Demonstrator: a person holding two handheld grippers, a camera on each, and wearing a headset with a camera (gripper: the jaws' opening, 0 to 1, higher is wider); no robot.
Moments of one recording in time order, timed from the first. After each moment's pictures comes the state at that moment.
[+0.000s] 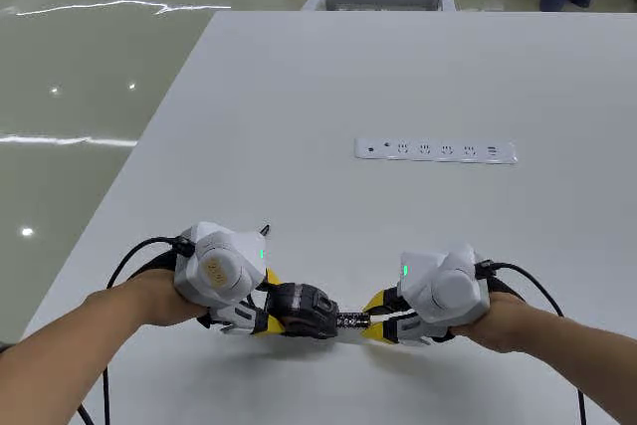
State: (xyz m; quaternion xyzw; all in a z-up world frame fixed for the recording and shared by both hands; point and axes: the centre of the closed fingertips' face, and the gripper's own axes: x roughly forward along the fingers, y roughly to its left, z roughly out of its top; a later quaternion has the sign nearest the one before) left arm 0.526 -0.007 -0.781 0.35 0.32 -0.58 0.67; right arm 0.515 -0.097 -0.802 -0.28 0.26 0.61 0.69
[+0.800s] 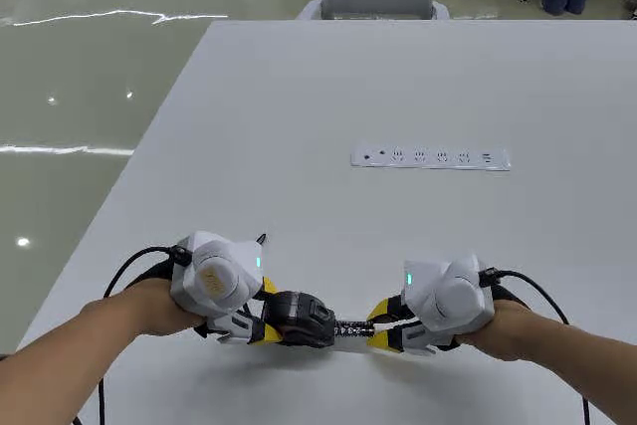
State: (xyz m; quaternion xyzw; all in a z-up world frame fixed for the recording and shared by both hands) left arm 0.526 -0.007 -0.781 0.35 0.32 -0.58 0.67; right arm 0.514 -0.106 -0.801 -0.29 0.26 0.61 0.69
